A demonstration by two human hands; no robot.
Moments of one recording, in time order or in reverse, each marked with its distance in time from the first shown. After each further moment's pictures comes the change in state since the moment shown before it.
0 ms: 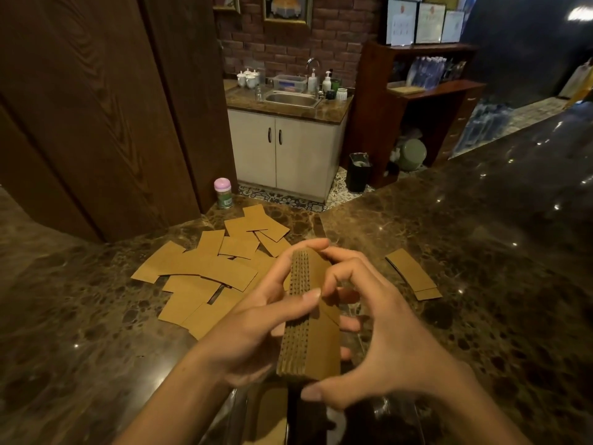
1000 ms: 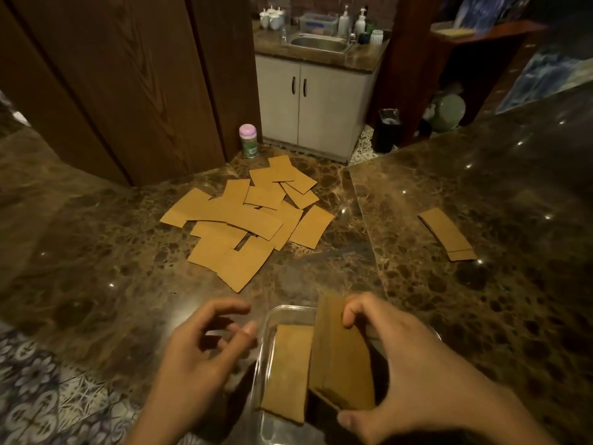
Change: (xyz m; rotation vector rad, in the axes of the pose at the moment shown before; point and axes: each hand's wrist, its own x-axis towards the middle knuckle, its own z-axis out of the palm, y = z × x) left_hand -0.127 -0.060 -0.046 0.874 0.864 0.117; right_hand -0.050 0.035 0.061 -0.240 -0.319 0.265
